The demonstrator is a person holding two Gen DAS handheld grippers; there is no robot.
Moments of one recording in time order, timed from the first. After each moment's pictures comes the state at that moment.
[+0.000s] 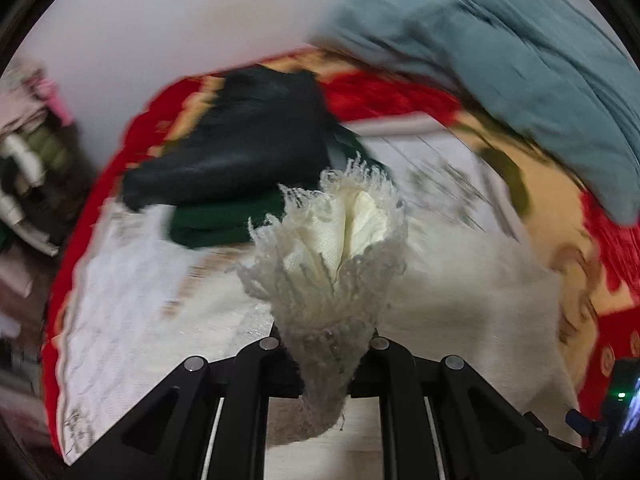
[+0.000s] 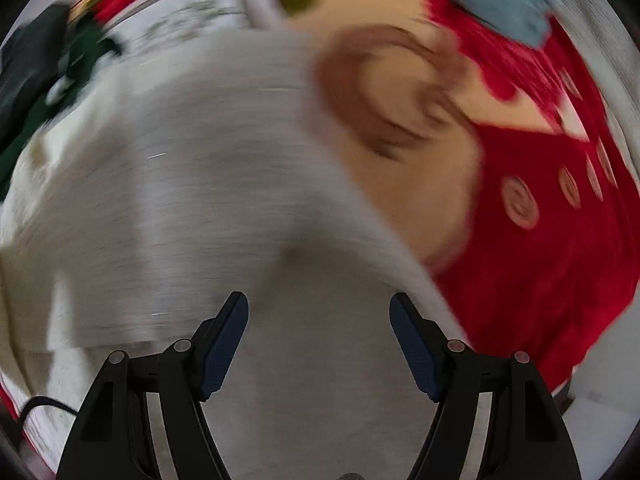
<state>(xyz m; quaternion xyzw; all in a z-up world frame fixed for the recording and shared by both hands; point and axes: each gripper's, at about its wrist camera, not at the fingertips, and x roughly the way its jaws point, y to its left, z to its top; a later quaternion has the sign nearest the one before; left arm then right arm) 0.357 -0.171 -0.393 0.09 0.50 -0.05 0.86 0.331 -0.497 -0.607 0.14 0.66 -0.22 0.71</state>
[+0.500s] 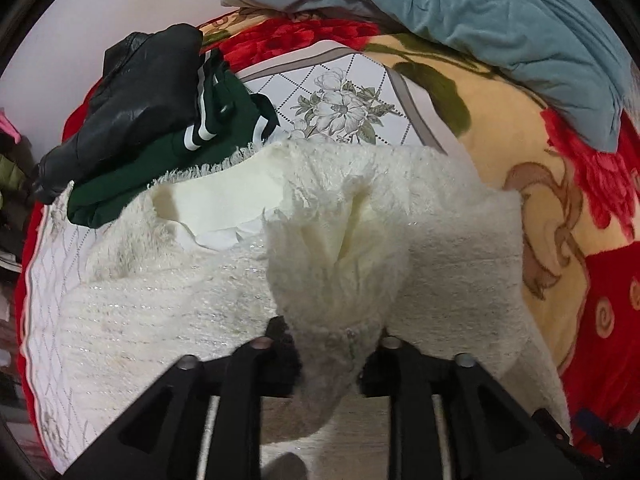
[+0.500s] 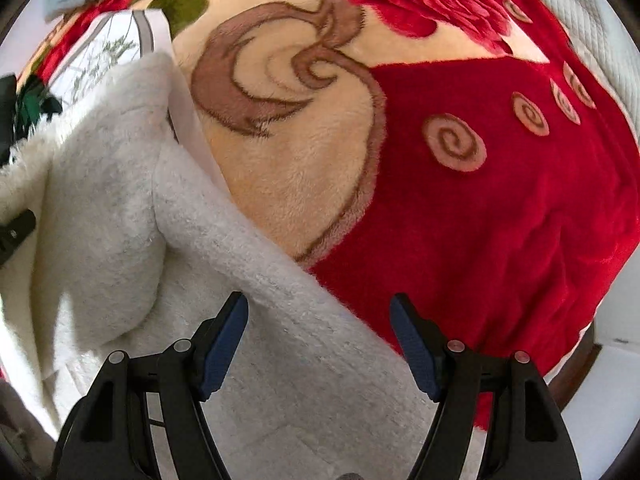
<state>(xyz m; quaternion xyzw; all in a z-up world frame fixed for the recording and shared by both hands) 0.342 -0.266 -0.453 0.12 0.54 -0.11 0.82 0.274 -0.549 -0.612 0.22 0.64 -0.26 0.69</state>
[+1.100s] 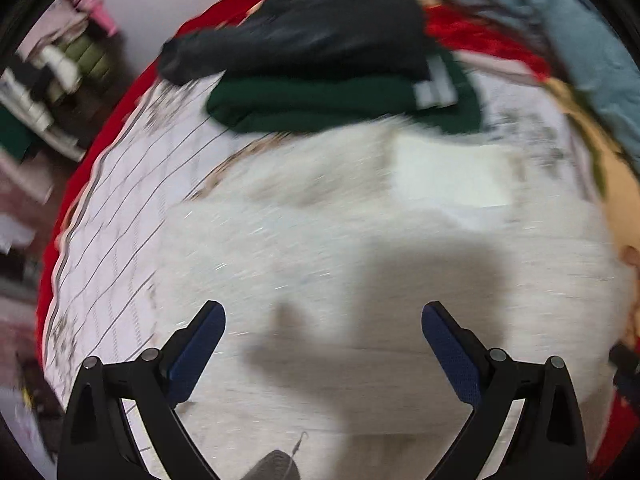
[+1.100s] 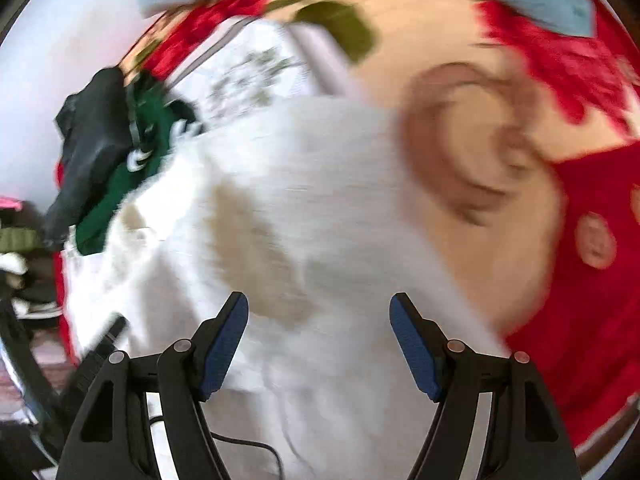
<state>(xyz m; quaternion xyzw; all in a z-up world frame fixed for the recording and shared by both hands) 0.356 -0.114 -0.462 0.03 0.58 0.09 0.81 0.393 -0.491 -0.585 0.28 0.61 -0.07 0.74</state>
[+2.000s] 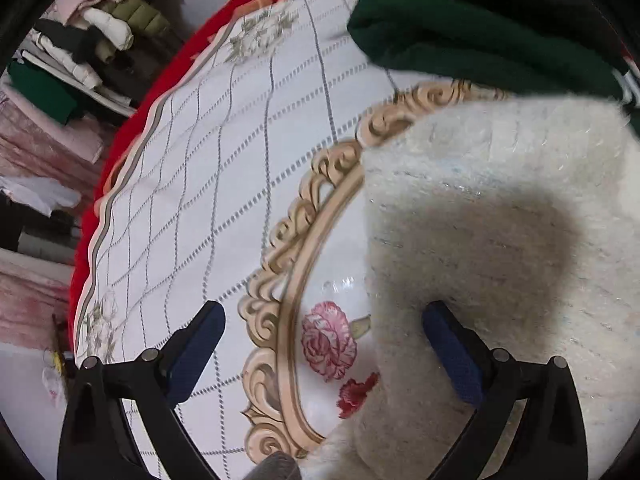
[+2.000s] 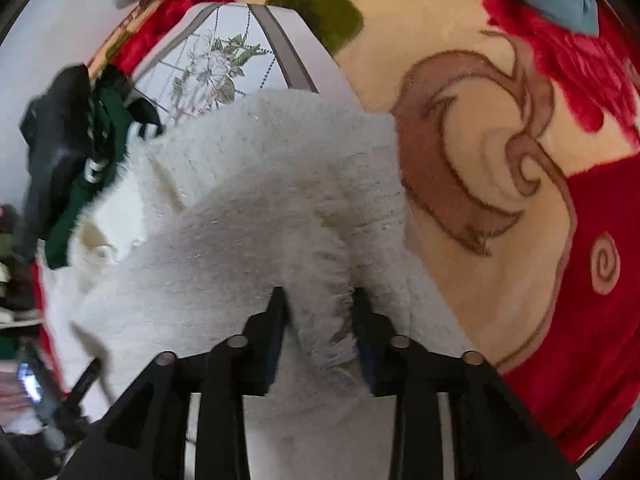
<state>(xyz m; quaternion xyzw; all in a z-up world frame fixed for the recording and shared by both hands) 0.375 0.017 -0.512 0.06 0.60 0.20 0.77 0.409 -0.504 -0.612 0.27 0.62 -0.11 0.73</state>
